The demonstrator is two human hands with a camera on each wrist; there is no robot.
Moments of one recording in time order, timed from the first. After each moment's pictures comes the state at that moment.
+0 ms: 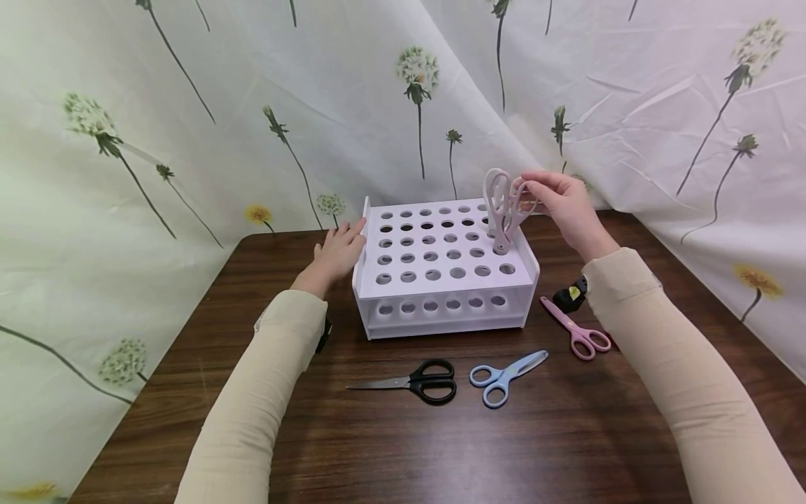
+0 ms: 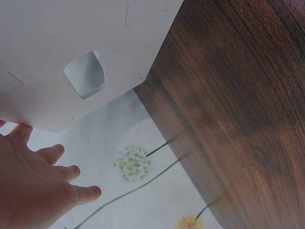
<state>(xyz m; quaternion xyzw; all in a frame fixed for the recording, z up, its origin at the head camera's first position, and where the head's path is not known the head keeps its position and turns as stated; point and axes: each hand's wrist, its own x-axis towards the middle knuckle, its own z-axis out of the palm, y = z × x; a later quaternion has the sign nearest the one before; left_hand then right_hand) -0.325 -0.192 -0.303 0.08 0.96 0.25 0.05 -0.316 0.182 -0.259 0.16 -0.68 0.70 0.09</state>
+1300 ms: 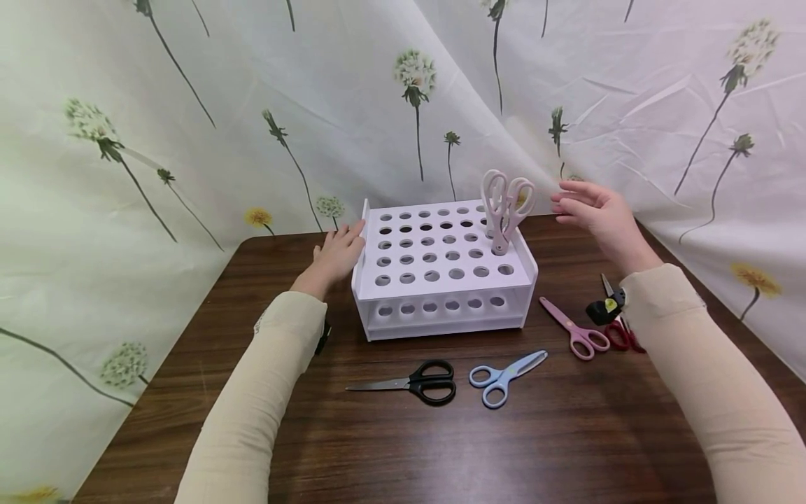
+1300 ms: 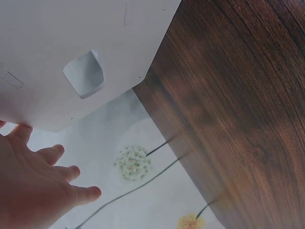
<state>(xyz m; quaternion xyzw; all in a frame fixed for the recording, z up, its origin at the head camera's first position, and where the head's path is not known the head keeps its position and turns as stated) -0.323 -0.191 -0.302 0.08 0.97 0.24 0.04 -0.297 0.234 -0.274 0.18 -0.66 0.72 0.08</state>
